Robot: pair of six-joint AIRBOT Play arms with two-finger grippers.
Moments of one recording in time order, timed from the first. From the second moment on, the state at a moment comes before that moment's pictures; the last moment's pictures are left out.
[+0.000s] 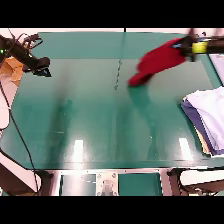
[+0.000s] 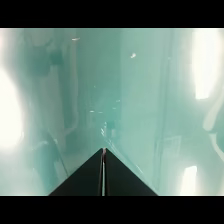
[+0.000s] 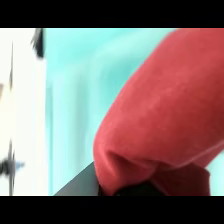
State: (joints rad) left arm 0.13 -1.87 2.10 1.23 -1.69 -1.46; right arm -0.36 -1.54 1.76 -0.64 1.28 1.63
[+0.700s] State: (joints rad) left arm 0.13 -1.87 2.10 1.17 -1.69 -1.46; right arm -1.02 -1.19 1.54 -1.21 1.54 1.86
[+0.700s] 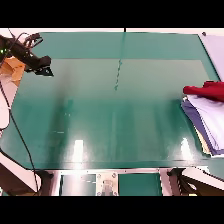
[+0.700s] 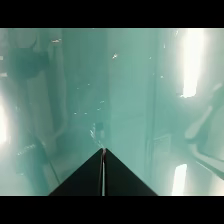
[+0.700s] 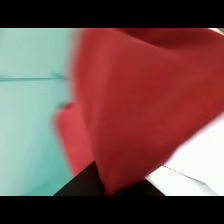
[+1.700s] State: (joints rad) left arm 0.08 -1.77 2.06 1.08 -1.70 -1.45; right arm -0.80 -1.14 1.31 -1.31 1.49 1.87
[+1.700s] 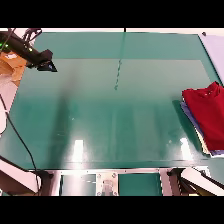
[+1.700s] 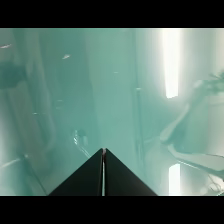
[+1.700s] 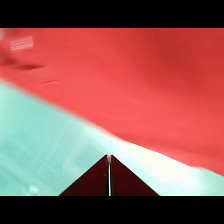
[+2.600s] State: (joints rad) left arm -0.15 -1.14 1.13 1.12 -1.38 -1.49; right arm 0.20 -1.15 0.98 -1.29 1.12 1.62
